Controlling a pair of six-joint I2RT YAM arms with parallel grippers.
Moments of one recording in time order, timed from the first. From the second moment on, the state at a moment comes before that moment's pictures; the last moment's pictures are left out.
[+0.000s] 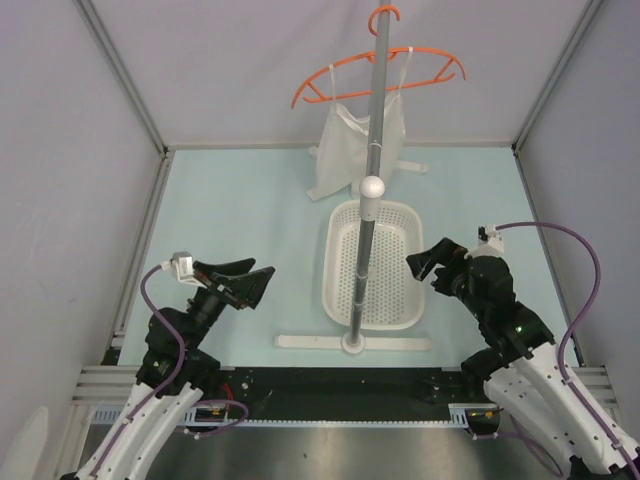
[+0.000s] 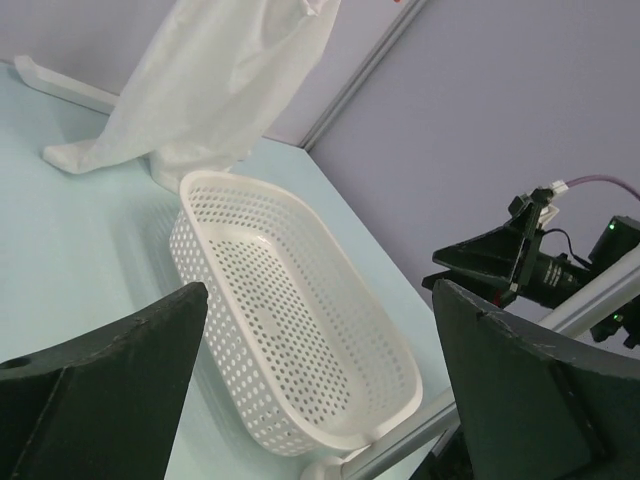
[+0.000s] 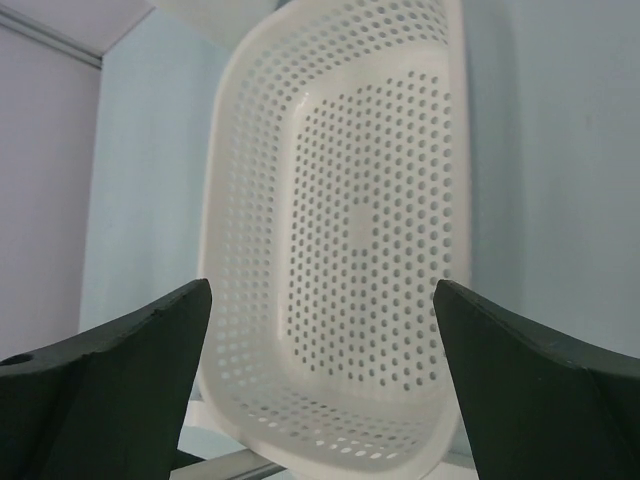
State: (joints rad) left arm -0.49 0.07 0.24 0.05 0.10 -0.72; right arm 0.50 0.53 0.57 -0.42 0.15 0.81
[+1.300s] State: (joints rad) left arm -0.07 1.34 1.21 0.06 0.64 -0.57; right arm 0.33 0.70 0.89 -0.56 -0.23 0.51
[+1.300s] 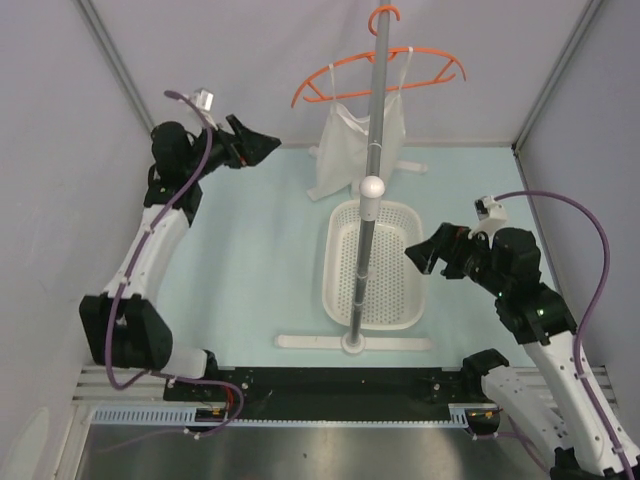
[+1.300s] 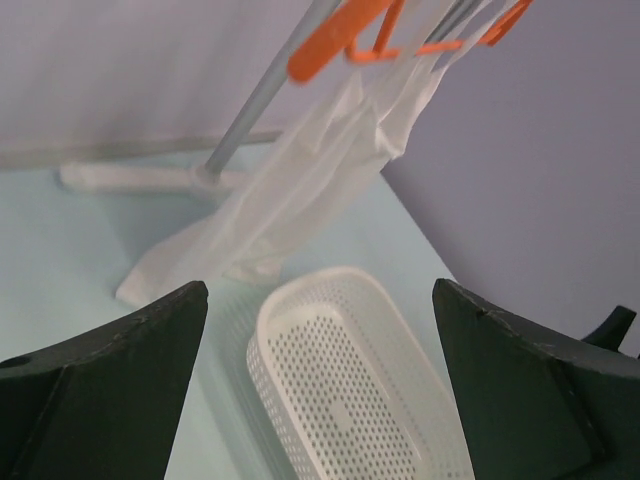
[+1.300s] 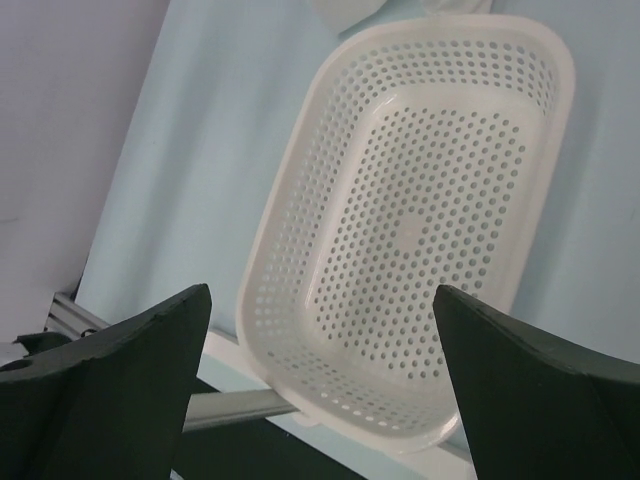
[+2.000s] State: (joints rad) left arm -0.12 1.99 1.87 0.55 1.04 -0.59; right arm 0.33 0.56 0.89 -0.78 -0.33 0.54
